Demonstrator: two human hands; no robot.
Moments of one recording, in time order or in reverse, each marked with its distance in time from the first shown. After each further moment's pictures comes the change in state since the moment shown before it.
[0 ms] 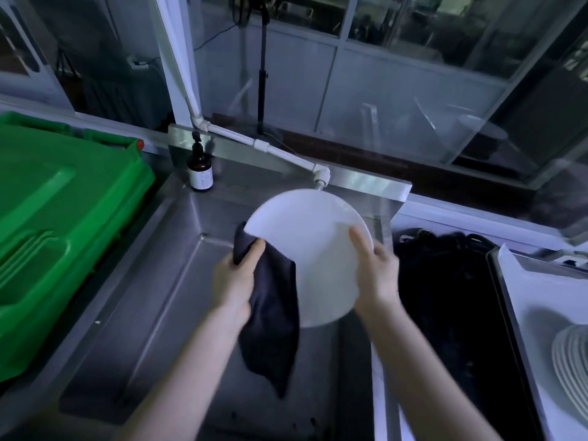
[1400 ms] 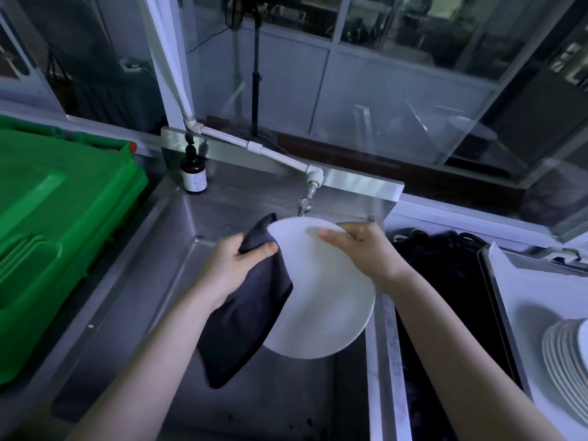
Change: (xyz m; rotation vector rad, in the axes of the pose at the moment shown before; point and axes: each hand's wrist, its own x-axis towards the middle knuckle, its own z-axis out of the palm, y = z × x) left_hand 0.014 0.024 -0.013 0.302 -0.392 0.281; right_hand 0.011 -0.047 -0.012 -0.495 -0.521 -0.201
